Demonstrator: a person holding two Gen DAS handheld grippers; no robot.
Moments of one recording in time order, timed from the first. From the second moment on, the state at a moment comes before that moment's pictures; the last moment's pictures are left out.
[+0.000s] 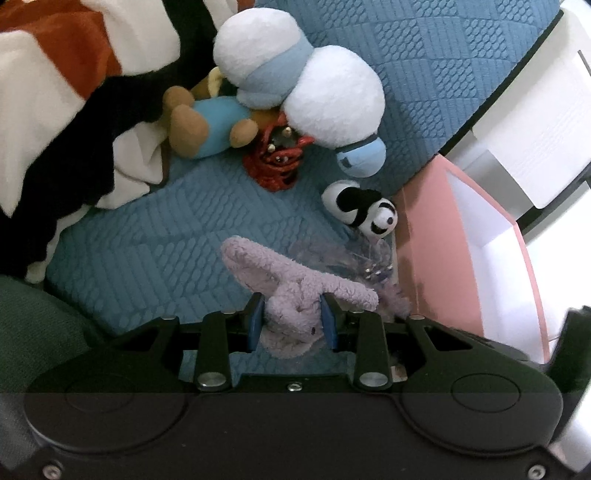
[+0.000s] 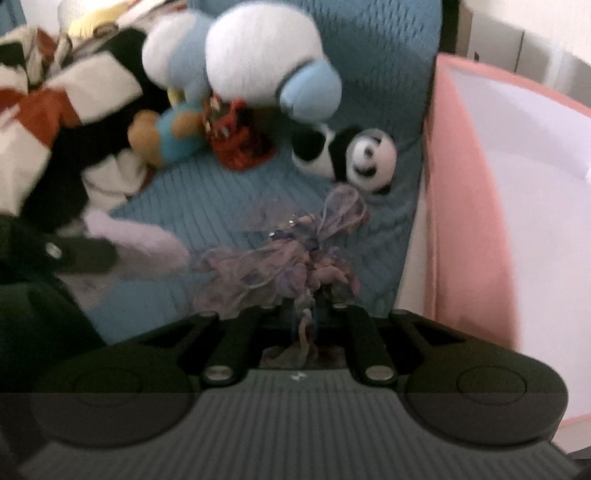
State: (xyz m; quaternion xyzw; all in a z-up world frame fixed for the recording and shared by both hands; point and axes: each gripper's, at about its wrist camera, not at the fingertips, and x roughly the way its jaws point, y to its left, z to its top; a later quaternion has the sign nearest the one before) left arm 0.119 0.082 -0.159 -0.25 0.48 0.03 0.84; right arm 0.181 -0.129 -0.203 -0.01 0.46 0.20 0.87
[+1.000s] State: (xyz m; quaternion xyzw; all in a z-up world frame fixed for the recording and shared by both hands) left arm 0.187 0.015 -0.029 -0.25 0.42 -0.06 0.87; right arm 0.198 -0.205 -0.008 0.07 0.36 0.18 0.92
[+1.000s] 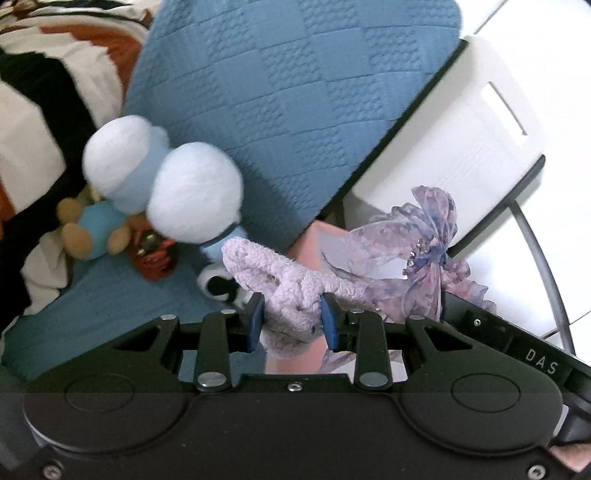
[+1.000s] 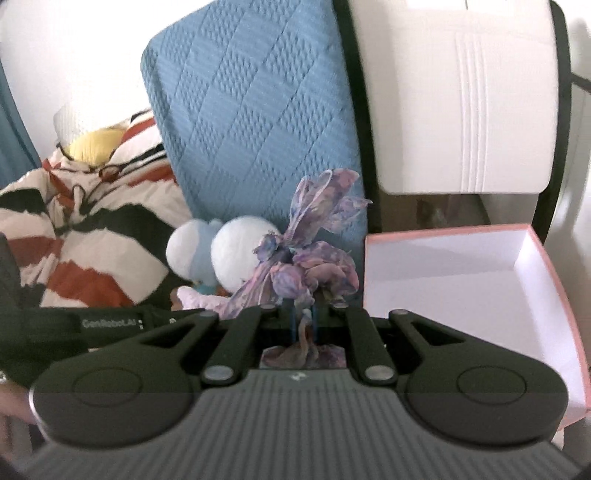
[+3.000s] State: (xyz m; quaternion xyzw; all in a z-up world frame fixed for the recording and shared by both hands) left arm 0.287 -0.182 -0.141 -0.18 0.52 -0.07 0.83; right arm 0.267 -0.392 -0.152 0.10 0.46 0.08 0.88
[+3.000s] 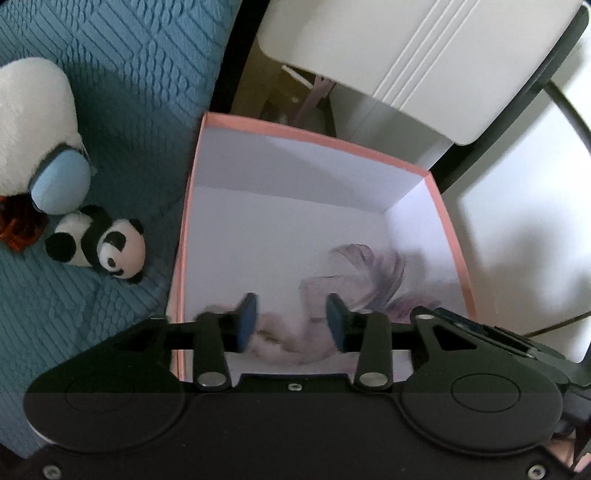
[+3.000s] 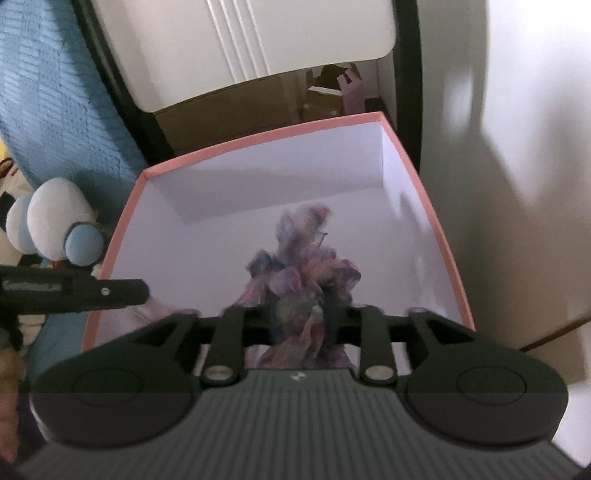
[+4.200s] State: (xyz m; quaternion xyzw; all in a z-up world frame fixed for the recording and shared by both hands) left arm 0.134 -0.128 0.028 -0.13 0.37 -0.13 0.91; right arm 0.141 -0.331 0.015 0.09 0.33 0.10 0.93
